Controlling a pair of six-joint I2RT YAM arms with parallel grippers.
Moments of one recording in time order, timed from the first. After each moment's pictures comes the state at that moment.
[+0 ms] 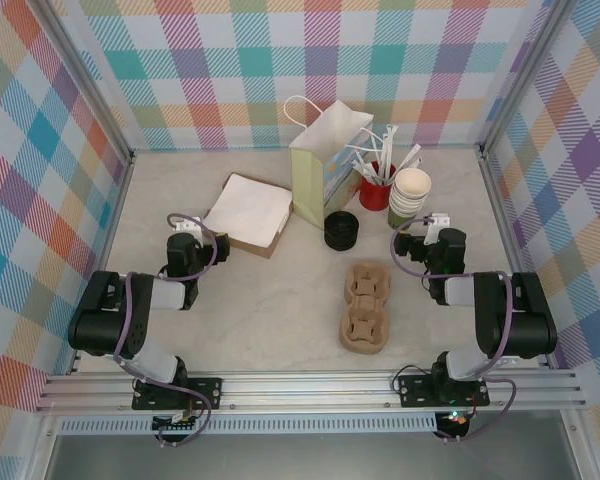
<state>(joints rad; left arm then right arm) -0.08 1.57 0.41 0.72 -0.09 -0.10 0.00 1.53 0.40 0.68 -0.10 0.05</state>
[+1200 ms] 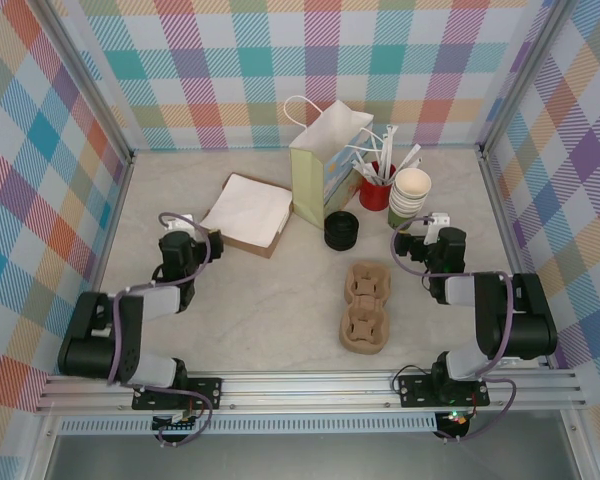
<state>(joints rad) -0.08 1.38 0.41 0.56 -0.18 -0.13 0.00 1.51 0.42 0.63 -0.10 0.05</state>
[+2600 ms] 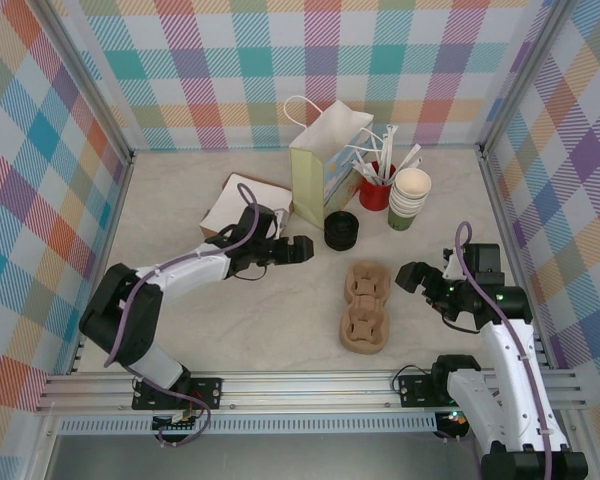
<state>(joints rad) -0.58 1.60 0.96 -0.15 0.27 -0.61 0.00 0.73 0.75 -1.05 -0.45 0.52</state>
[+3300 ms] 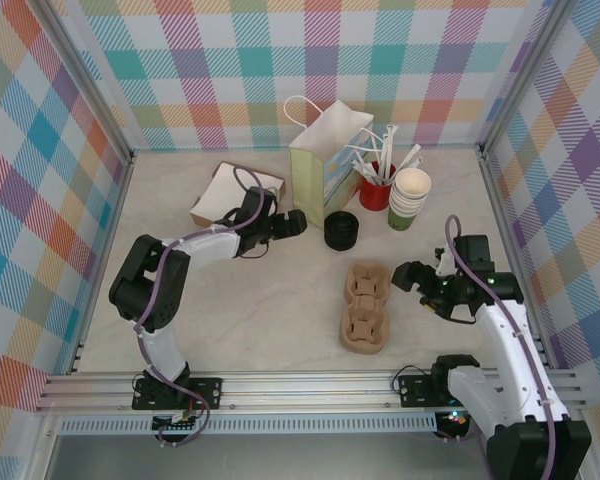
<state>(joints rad) -0.47 1.83 1.10 -0.01 0.11 -0.60 0.06 0.86 0.76 -1.02 -0.46 0.54</state>
